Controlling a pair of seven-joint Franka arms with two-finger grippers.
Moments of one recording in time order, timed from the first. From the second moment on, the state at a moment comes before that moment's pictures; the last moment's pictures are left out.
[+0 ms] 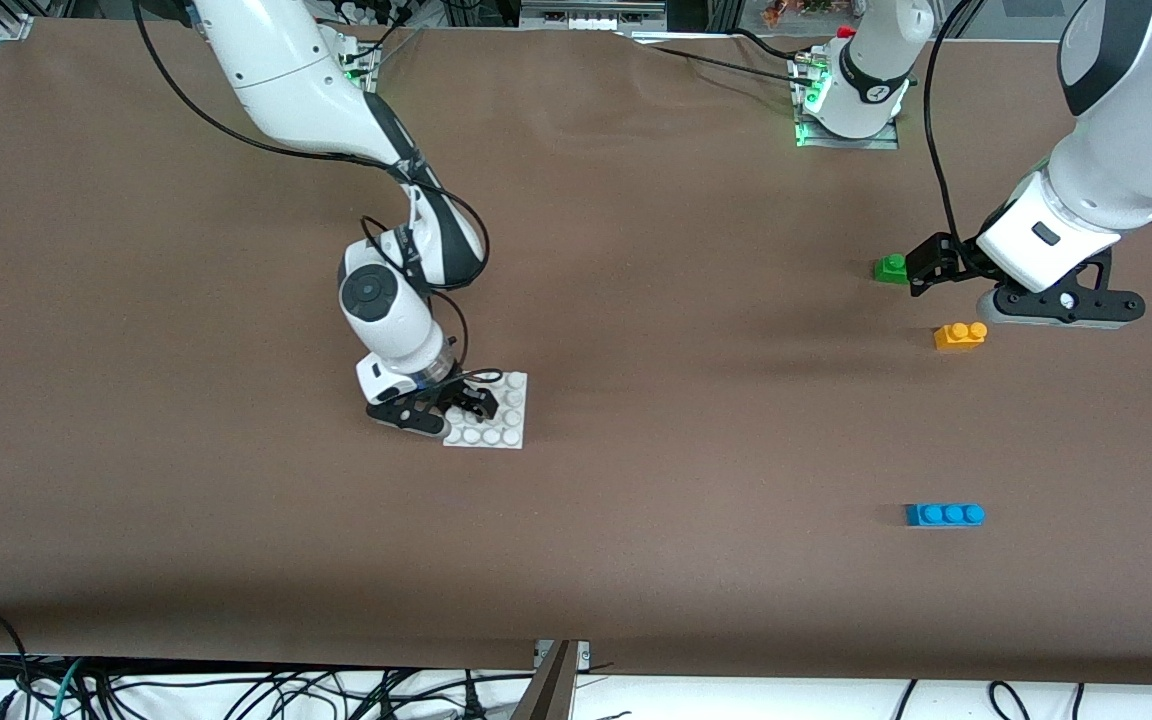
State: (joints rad) left arm -0.04 0.08 -0.14 -1.63 0.02 1.68 -0.14; right arm 0.61 0.73 -0.10 -1.74 0.22 2.72 0.66
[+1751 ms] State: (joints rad) left arm -0.04 0.08 -0.14 -1.63 0.02 1.68 -0.14; right arm 0.91 0.96 -0.17 -1.39 0.22 2.72 0.97
